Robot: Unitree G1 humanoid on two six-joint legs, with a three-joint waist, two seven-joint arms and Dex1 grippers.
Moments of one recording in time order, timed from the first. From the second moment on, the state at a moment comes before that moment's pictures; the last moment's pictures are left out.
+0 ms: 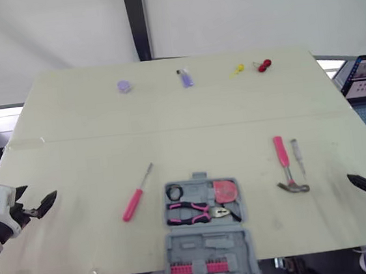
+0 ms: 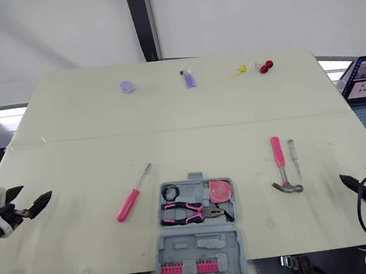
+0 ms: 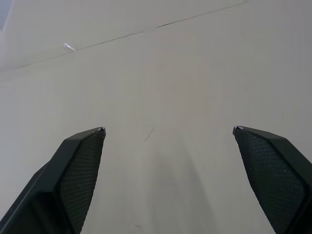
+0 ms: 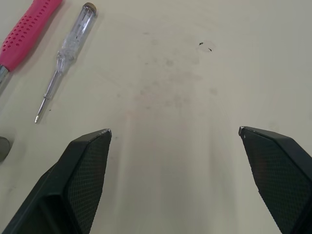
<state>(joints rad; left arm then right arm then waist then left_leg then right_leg) -0.02 0.79 0.52 0.45 -0.32 0.03 -0.68 -0.05 -0.87 -0.53 0.65 0.33 0.11 0.90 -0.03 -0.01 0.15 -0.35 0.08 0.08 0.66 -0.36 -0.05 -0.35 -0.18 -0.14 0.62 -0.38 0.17</state>
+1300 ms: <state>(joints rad) -0.19 0.73 -0.38 -0.19 -0.16 0.53 -1.05 0.02 -0.94 0.23 -0.43 0.21 0.59 1.01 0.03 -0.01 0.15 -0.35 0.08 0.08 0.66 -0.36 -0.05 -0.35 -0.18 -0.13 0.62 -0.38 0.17</state>
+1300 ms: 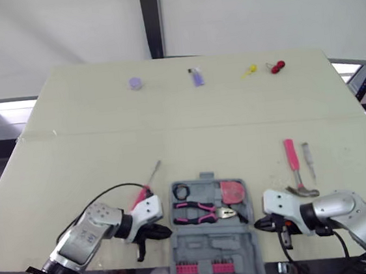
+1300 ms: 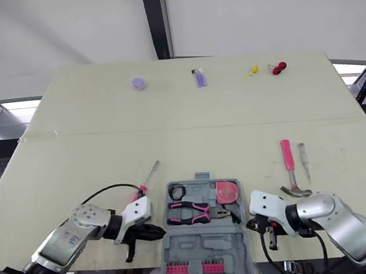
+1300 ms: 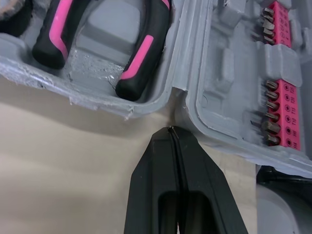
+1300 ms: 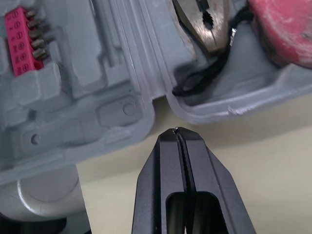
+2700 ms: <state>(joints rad) -0.36 0.56 -0.30 0.02 -0.03 0.41 -0.90 -0.23 -0.76 0.23 -0.19 0.09 0.57 0.95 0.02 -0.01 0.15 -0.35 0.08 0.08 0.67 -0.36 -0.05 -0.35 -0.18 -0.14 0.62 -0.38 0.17</state>
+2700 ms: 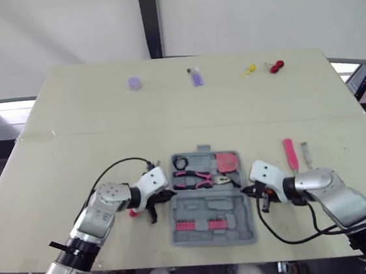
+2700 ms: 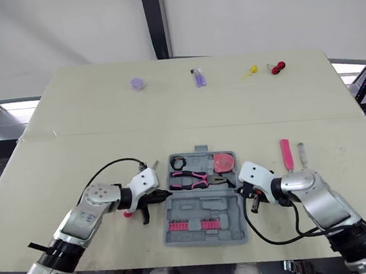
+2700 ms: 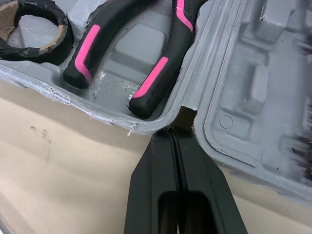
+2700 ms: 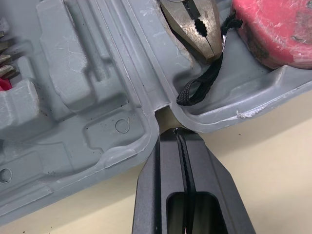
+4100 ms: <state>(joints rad) -0.35 0.56 -0.30 0.00 -0.03 0.42 -0.92 -0.19 -0.74 0.23 -0.21 0.06 0.59 0.93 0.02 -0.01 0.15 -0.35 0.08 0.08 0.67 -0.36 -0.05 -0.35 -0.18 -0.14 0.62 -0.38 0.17</state>
